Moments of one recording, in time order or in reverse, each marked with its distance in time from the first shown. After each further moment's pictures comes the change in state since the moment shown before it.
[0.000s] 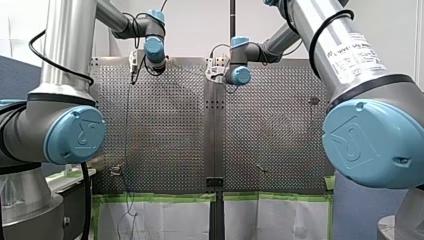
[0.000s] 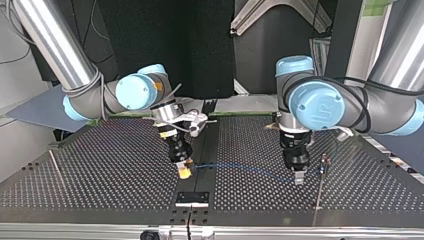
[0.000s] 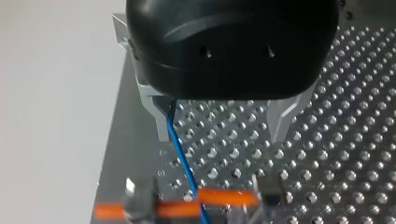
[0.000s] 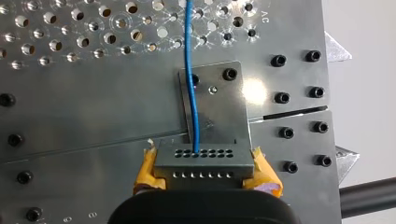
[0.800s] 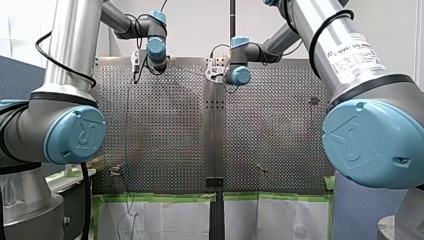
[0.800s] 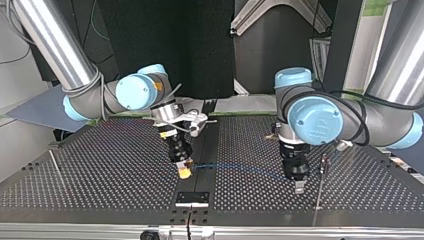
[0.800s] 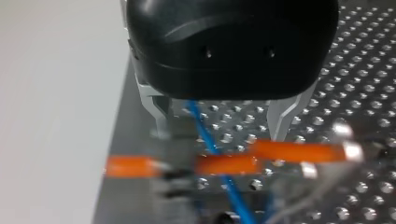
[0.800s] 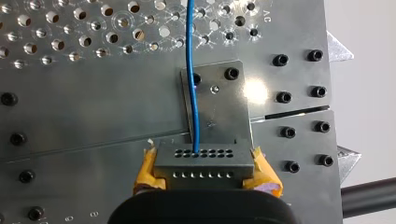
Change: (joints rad) left arm 0.006 -0.051 0.077 -0.022 -0.001 -0.008; right arm 0.000 0.000 0.000 0.002 0.000 0.000
